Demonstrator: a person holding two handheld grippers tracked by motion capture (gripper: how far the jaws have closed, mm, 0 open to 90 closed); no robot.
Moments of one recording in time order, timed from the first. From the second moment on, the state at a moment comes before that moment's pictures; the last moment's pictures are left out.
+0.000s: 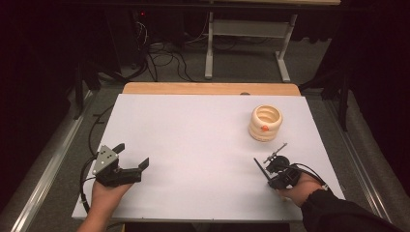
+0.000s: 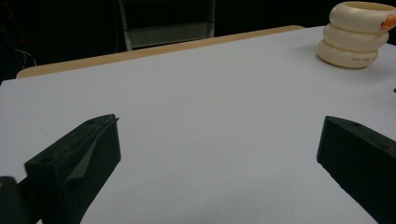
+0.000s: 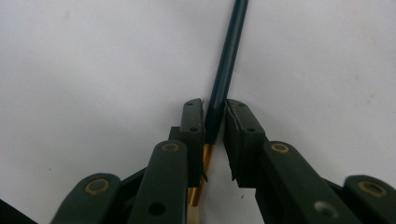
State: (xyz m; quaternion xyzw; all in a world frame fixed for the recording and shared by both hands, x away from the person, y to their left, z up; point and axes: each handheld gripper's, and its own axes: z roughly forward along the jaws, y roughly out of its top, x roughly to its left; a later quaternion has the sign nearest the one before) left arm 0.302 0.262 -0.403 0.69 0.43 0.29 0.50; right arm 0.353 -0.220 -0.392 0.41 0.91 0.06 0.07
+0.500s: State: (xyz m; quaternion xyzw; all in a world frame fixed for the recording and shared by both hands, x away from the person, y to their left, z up) left arm 0.302 0.263 -0.402 0.69 0.43 0.29 0.51; right arm 0.356 -0.218 -0.392 0.40 0.91 0.05 0.06
